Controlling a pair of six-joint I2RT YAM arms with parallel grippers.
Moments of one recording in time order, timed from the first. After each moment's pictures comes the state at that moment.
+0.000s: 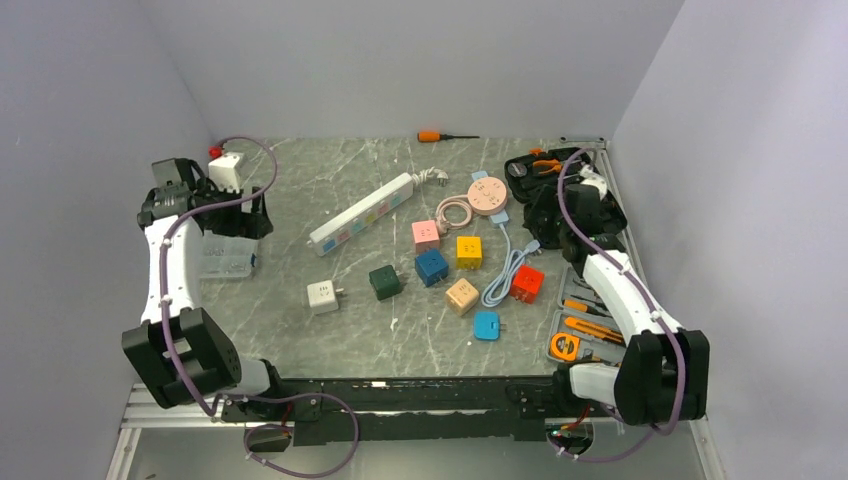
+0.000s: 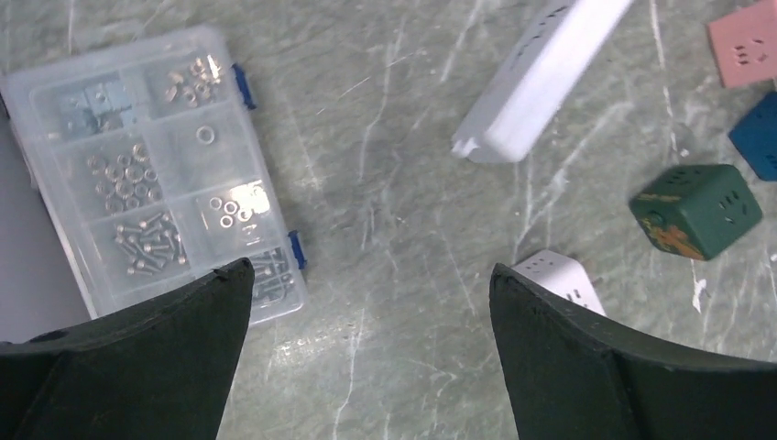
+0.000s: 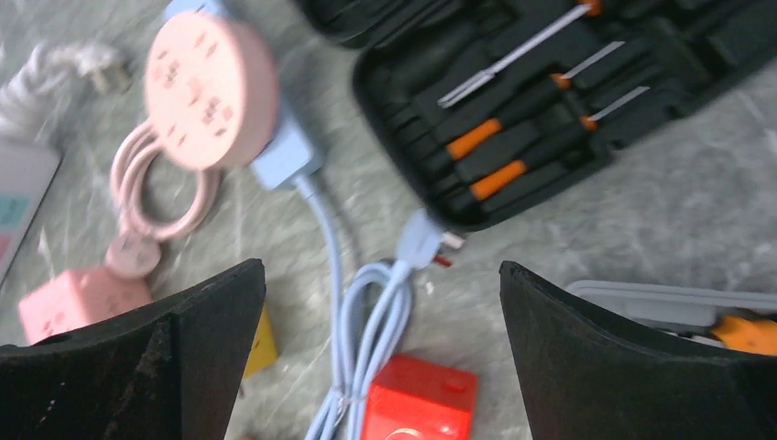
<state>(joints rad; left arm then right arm) 0.33 1.36 1.26 -0.82 0.49 0.40 0.11 1.22 0.84 -0.25 0.13 0.42</state>
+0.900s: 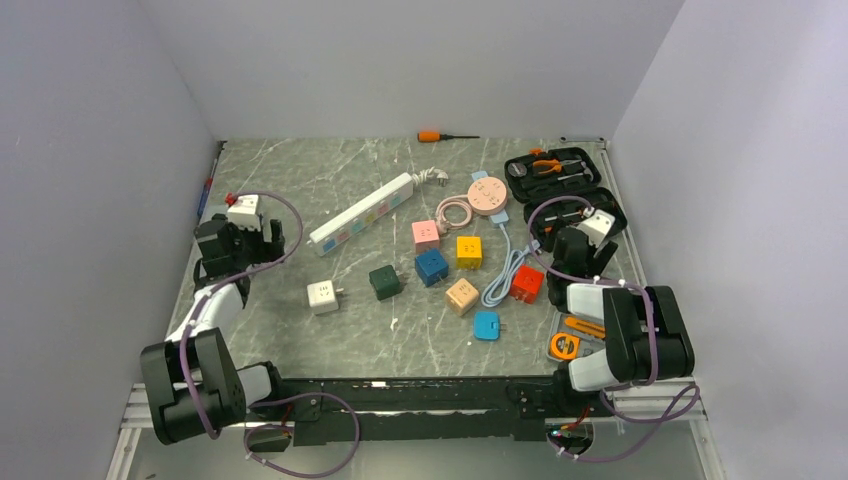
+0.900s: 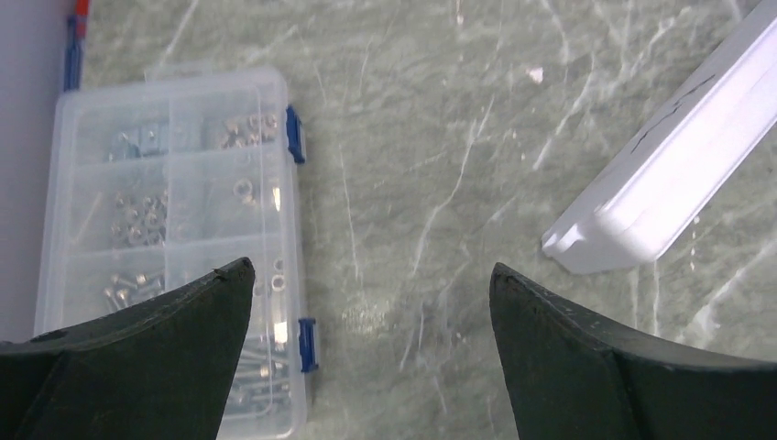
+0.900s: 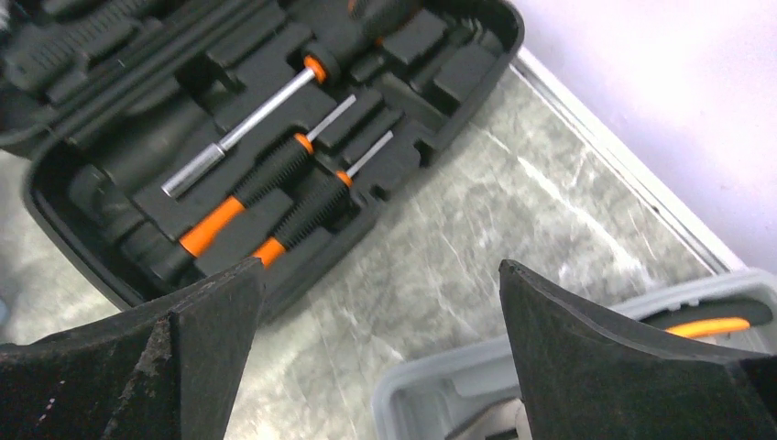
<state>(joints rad) 0.30 1.19 0.52 0.19 0.32 0.21 0.04 1.43 0.38 0.62 0.62 0.25</state>
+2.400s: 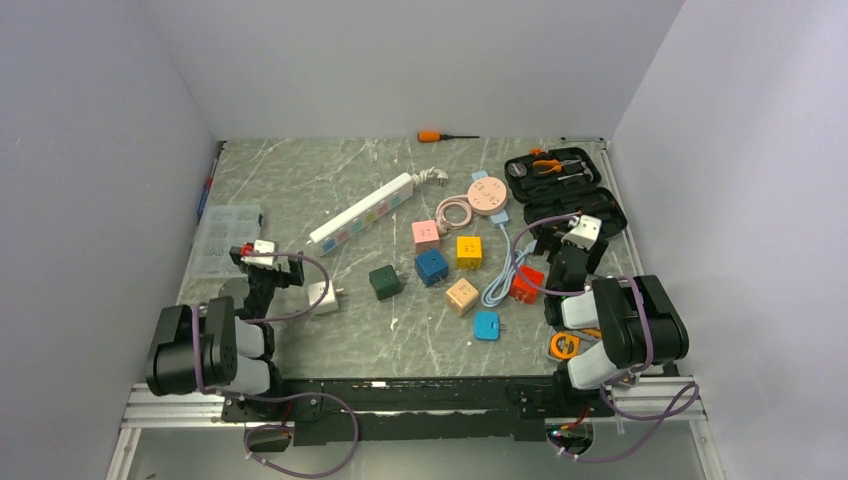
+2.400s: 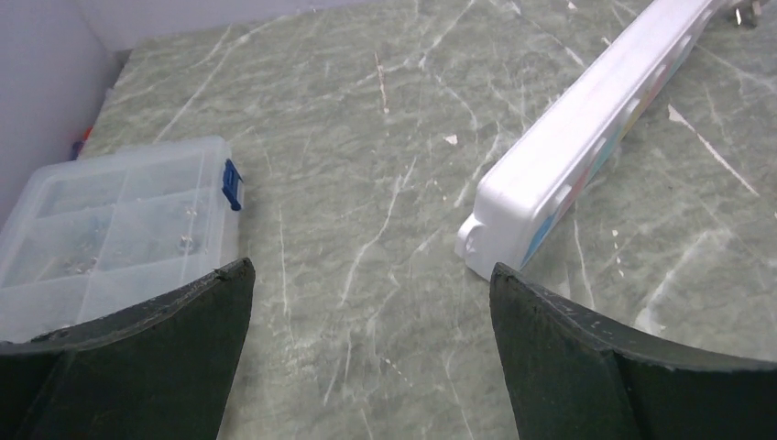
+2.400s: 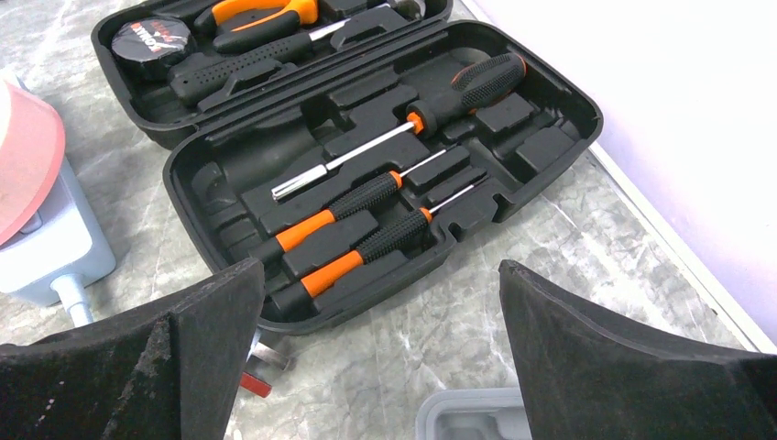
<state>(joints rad) 0.20 1.34 0.01 1.34 0.35 0.11 0.08 1.51 0.22 1.15 0.46 0.05</state>
